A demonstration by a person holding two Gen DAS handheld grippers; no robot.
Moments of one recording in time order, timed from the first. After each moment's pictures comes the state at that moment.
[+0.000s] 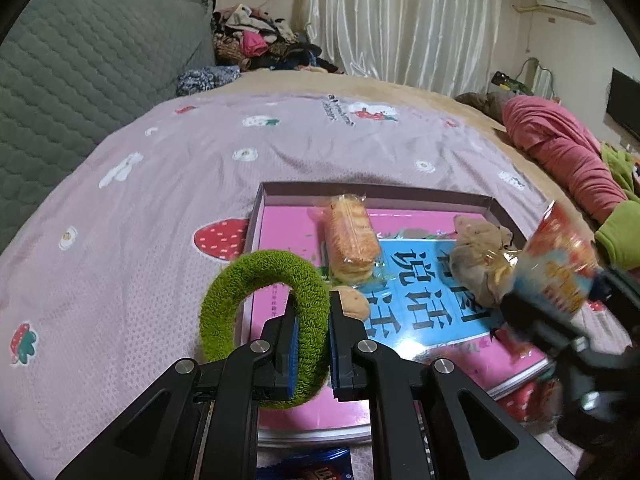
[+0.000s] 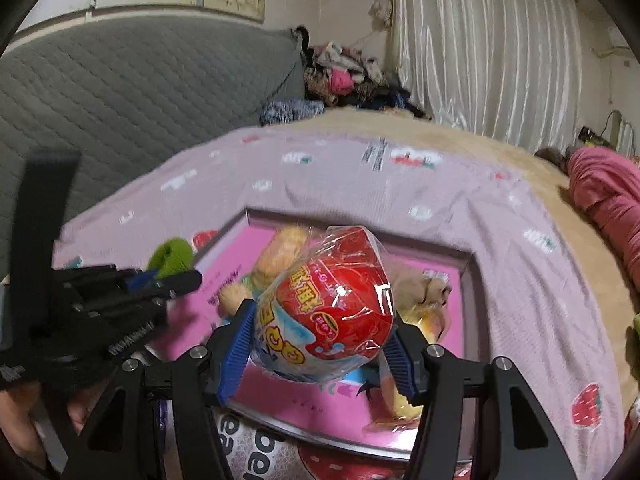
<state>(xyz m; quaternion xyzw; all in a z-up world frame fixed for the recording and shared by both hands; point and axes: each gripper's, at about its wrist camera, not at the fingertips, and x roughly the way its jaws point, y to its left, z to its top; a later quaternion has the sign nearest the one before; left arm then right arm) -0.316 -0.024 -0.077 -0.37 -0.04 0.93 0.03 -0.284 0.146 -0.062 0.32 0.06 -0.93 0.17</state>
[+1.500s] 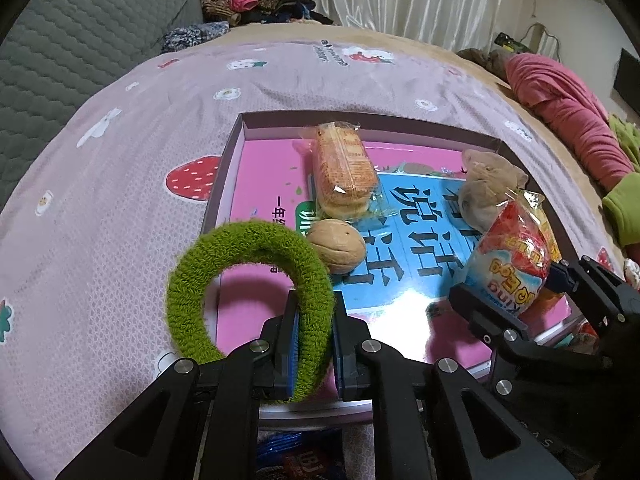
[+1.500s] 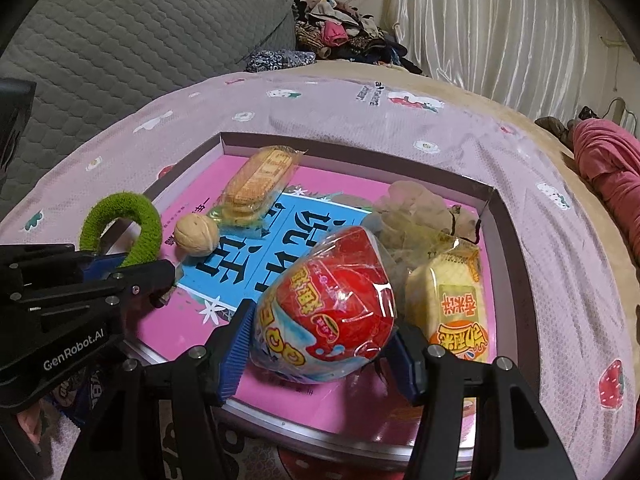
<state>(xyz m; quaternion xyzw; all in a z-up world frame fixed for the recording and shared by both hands) -0.326 -0.011 -0.114 -0.45 -0.02 0.89 0.03 -0.312 0.139 -0.118 0.39 0.08 -0.90 0.14</state>
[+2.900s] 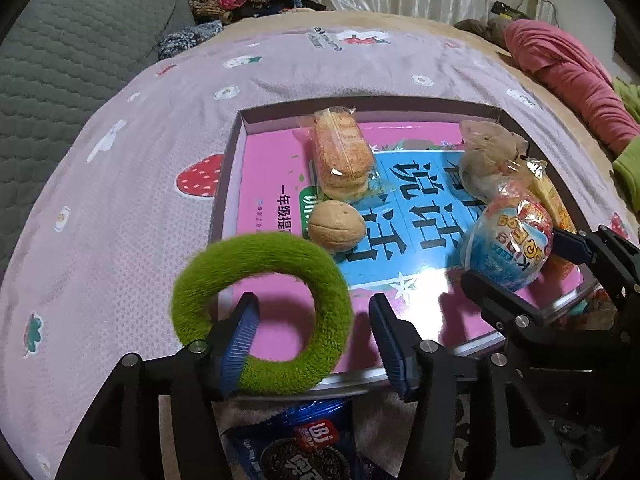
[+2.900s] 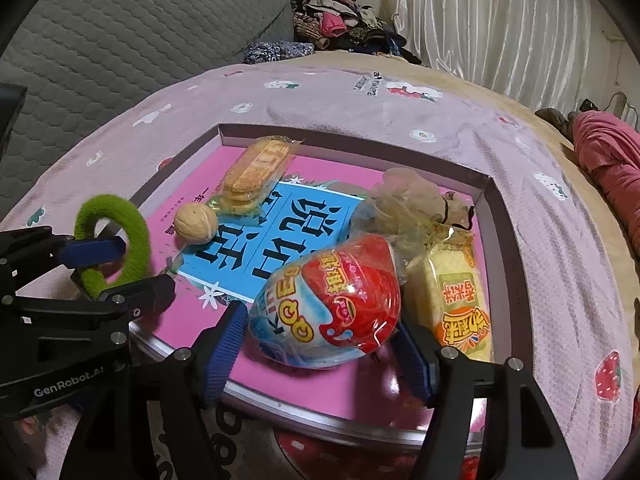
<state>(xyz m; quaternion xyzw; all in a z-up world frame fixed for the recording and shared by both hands) -0.317 -0.001 -0.107 -0.47 0.04 0.88 0.02 -0.308 0.146 -0.116 0.41 0.08 -0.90 0.14</state>
